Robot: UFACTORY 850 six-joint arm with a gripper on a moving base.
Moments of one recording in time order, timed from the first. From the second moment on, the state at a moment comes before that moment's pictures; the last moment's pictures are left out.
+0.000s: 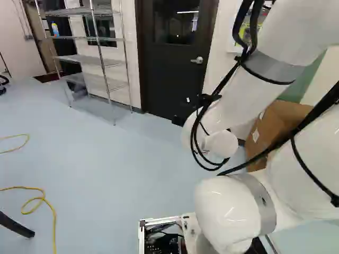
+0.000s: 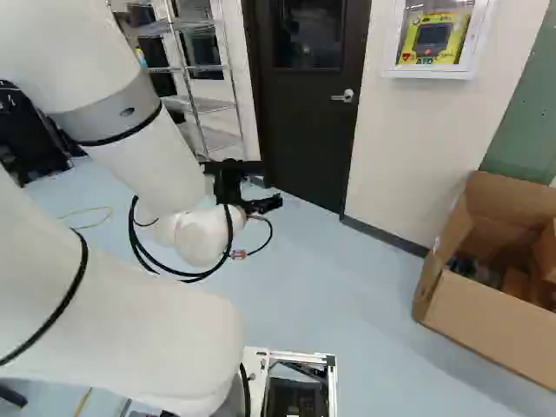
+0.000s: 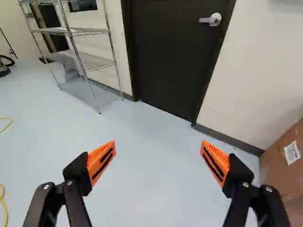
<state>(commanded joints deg) 0.0 16.0 -5.0 0.0 50.0 0.0</state>
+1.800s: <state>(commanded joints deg) 0.0 16.0 -5.0 0.0 50.0 0.0</state>
